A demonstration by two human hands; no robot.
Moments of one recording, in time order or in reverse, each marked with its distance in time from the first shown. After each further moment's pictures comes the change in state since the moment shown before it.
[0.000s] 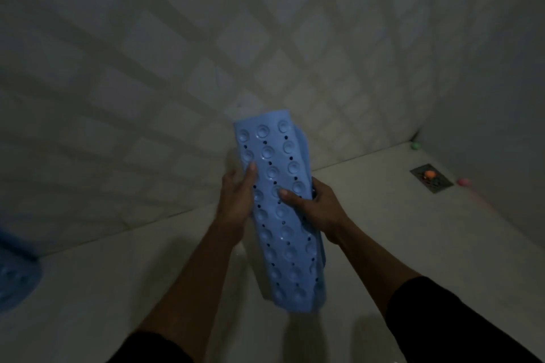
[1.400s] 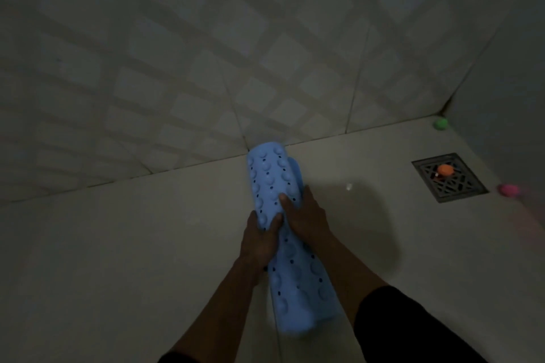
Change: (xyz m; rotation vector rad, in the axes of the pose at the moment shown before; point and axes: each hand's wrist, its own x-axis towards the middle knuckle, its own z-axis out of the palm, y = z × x) left_hand 0.056 -0.230 0.331 0.213 0.253 -0.201; right_hand 0.124 0.209 -0.281 -0.242 -0.147 0.220
